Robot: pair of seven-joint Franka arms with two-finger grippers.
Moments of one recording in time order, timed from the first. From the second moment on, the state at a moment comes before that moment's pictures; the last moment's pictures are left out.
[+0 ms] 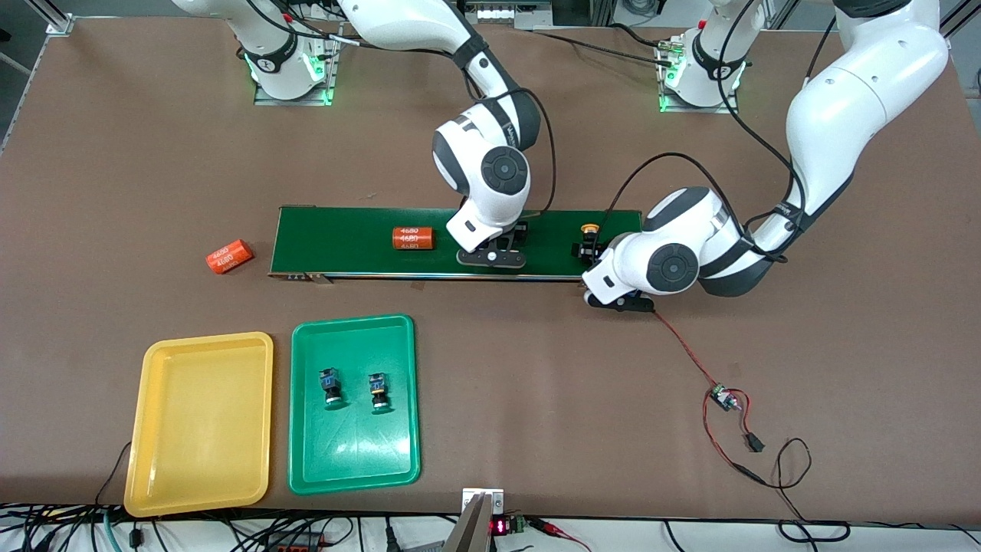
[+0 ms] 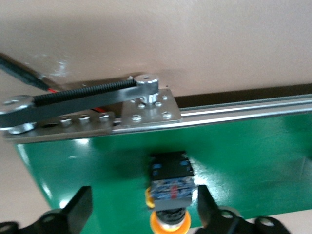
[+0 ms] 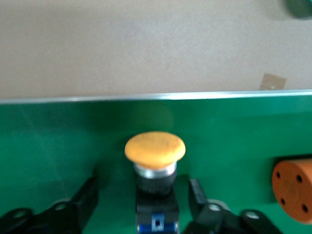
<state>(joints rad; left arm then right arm) 0.45 0.96 -1.10 -1.66 0.51 1.80 -0.72 1.14 0.86 -0.45 -1.34 0.36 2.00 0.69</state>
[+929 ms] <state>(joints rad) 0.71 0.94 -1.26 -1.32 0.67 1.42 -0.55 0.91 0.83 -0.50 -1.28 0.36 2.03 0.64</state>
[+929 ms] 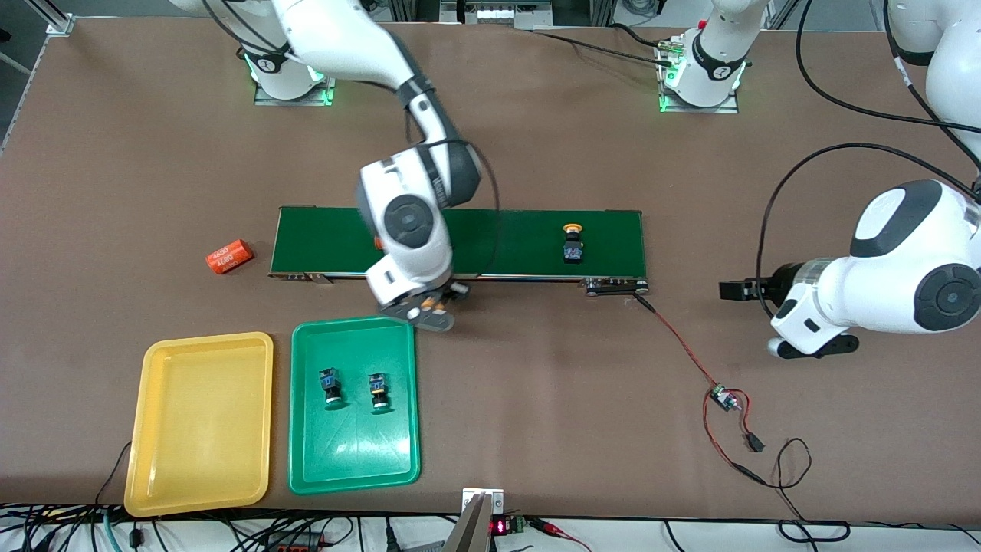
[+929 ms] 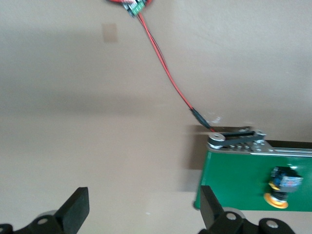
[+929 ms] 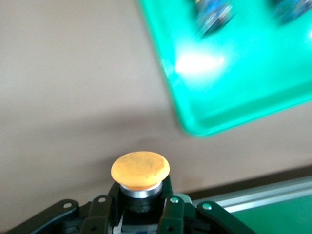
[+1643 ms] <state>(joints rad) 0.72 0.85 -1.21 -1.16 0.72 1.32 -0.21 0.55 0.85 -0.54 -1.28 0.34 2.06 -0.02</state>
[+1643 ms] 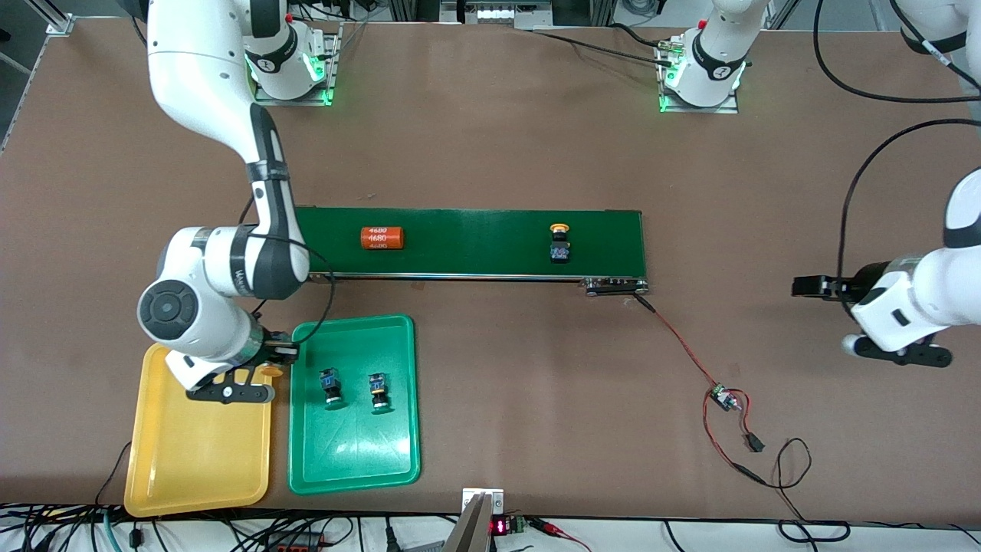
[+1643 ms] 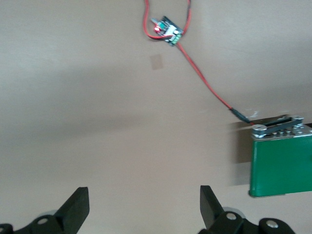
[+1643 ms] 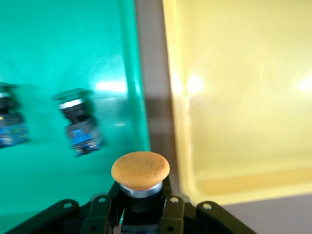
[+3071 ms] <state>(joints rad) 0.04 -0.01 -0.01 -1.68 0.03 1.71 -0.02 0.35 0.97 -0.39 -1.30 0.36 2.40 -0.39</state>
